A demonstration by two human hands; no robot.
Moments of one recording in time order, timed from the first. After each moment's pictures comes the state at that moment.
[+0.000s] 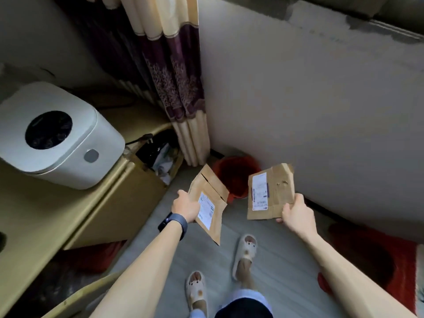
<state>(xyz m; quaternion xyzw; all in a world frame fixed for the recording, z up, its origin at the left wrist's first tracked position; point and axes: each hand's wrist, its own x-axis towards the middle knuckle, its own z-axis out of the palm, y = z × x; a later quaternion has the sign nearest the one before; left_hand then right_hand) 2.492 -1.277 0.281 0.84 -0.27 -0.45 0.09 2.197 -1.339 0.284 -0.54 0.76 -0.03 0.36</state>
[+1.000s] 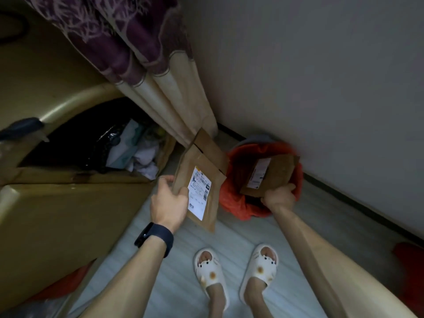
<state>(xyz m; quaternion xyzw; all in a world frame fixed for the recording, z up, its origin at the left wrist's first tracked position) 2.528 -1.415 0.028 0.90 -0.20 -0.34 0.20 2.300 -1.519 -0.089 -0.39 0.83 0.05 0.41</state>
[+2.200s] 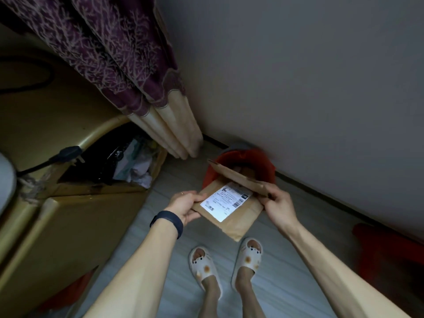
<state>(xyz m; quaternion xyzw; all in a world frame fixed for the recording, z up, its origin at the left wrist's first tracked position) 2.511 -1.437 0.064 0.70 0.11 -0.65 0.29 2.271 -1.484 0.071 -0.48 0.63 -0.20 0.58</state>
